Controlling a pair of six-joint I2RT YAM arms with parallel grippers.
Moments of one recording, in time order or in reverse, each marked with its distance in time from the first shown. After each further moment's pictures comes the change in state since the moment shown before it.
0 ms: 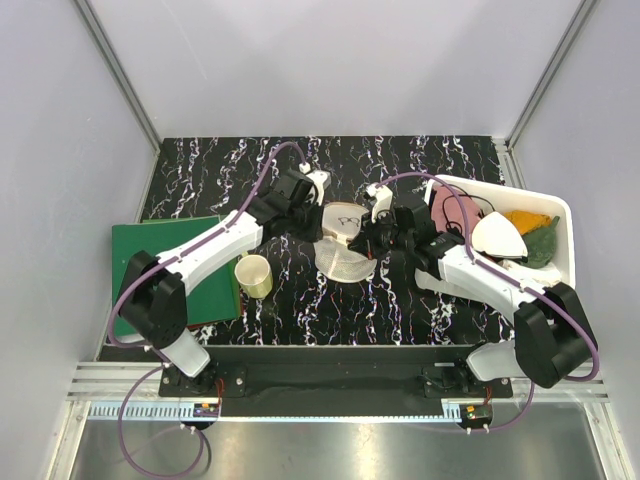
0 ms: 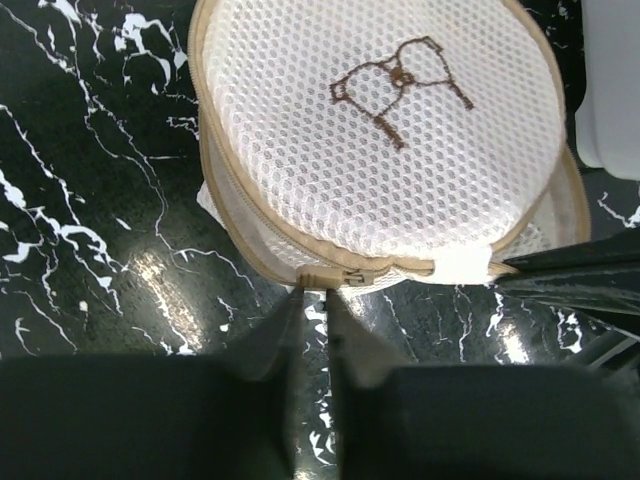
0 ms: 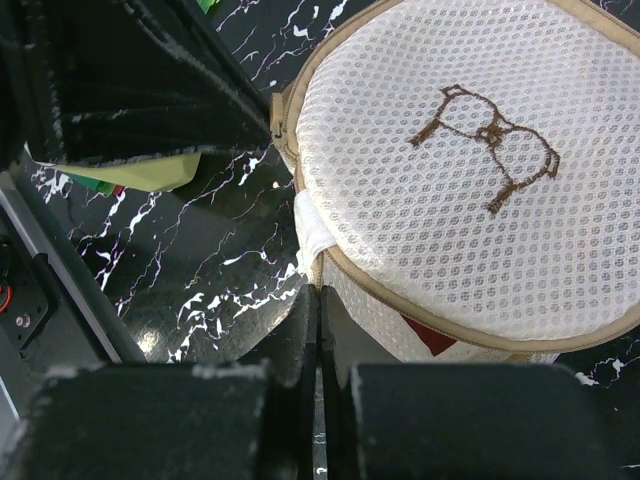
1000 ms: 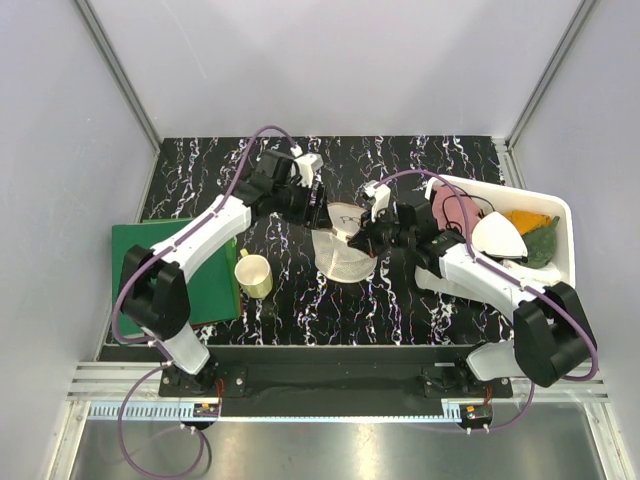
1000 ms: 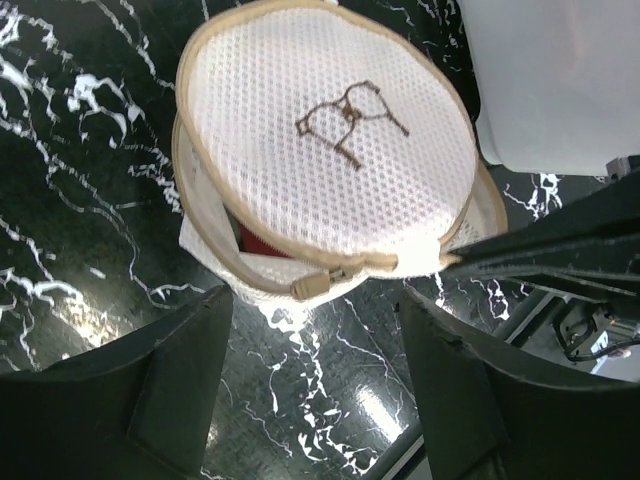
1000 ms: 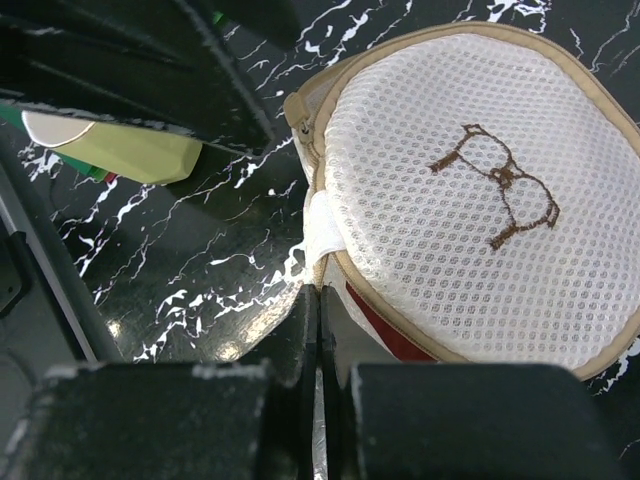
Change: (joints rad) left arm 0.134 0.025 0.072 -0.001 0.303 0.055; right arm -0.019 0.006 0.008 0.025 -0.054 -0.114
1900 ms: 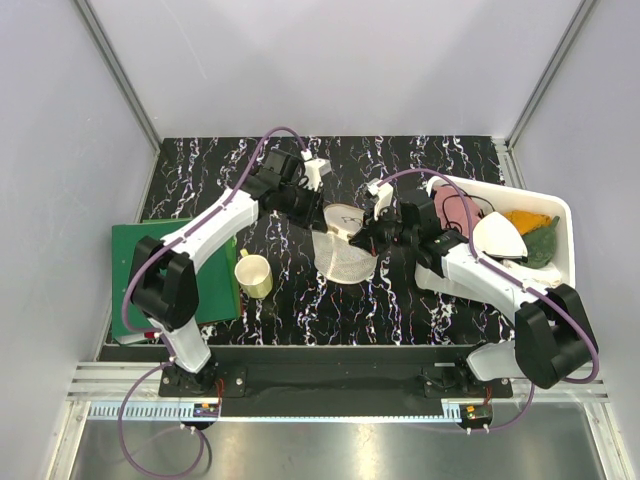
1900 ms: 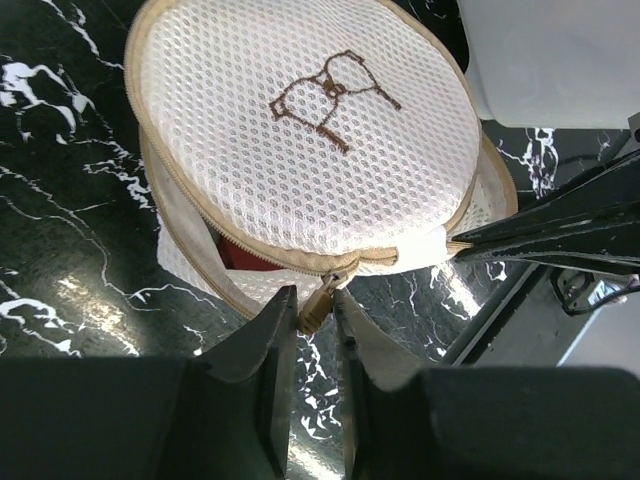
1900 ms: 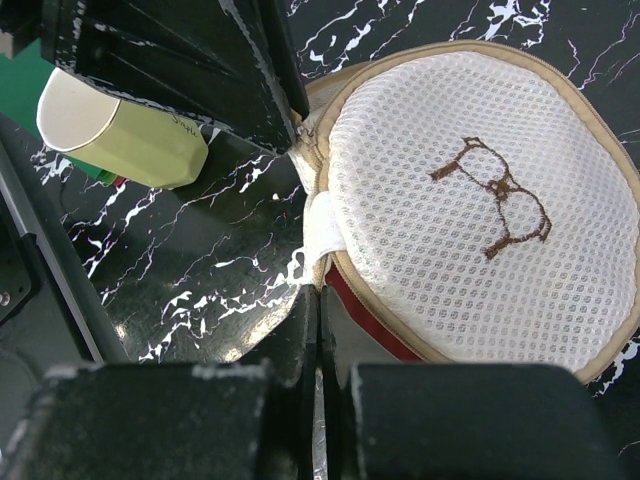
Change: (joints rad) left arm 0.005 0.101 0.098 -0.105 0.095 0.087; right arm -0.020 -0.011 0.000 0.005 -0.033 0.002
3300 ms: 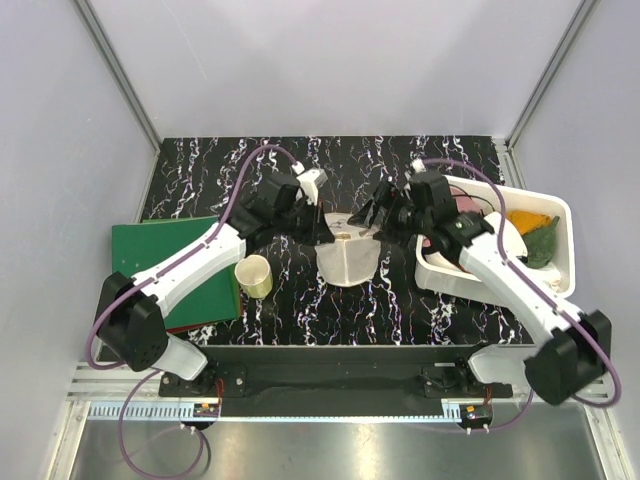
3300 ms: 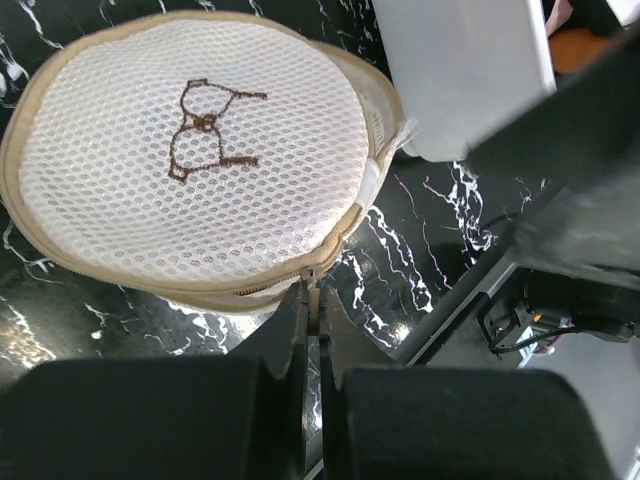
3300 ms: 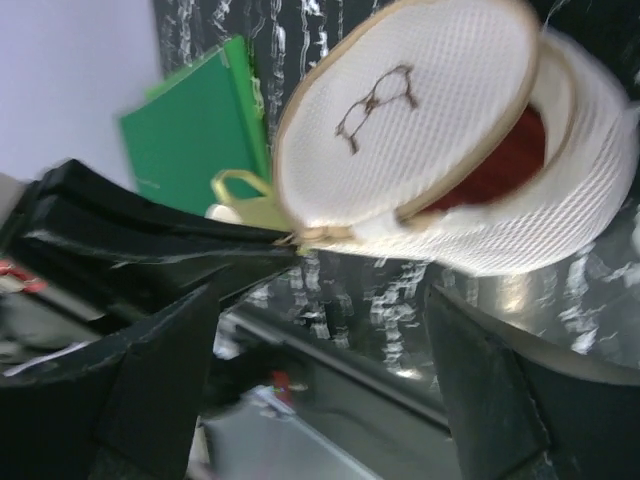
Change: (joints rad) left arm -0.134 -0.276 -0.258 0.216 -0.168 -0.284; right arm -0.006 -0.071 0.287 -0.492 0.245 0.761
